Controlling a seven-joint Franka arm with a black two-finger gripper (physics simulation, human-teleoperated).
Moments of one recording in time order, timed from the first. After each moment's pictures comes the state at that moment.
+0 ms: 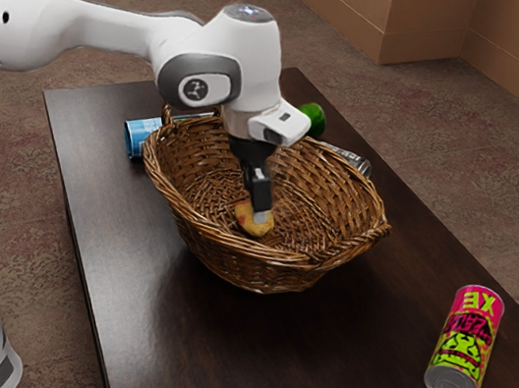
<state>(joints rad) 0.05 -0.31 -0.19 -2.19 -0.09 1.98 0.07</state>
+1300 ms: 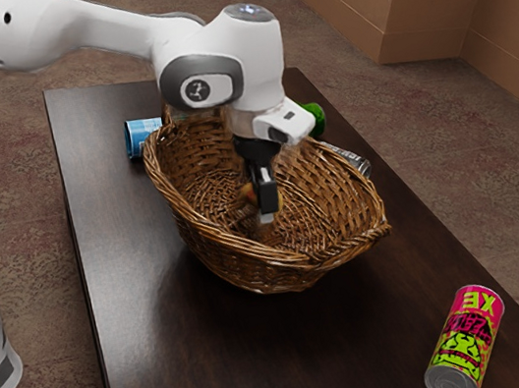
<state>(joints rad) 0.05 -0.30 -0.21 -2.14 -0.09 2.00 0.05</state>
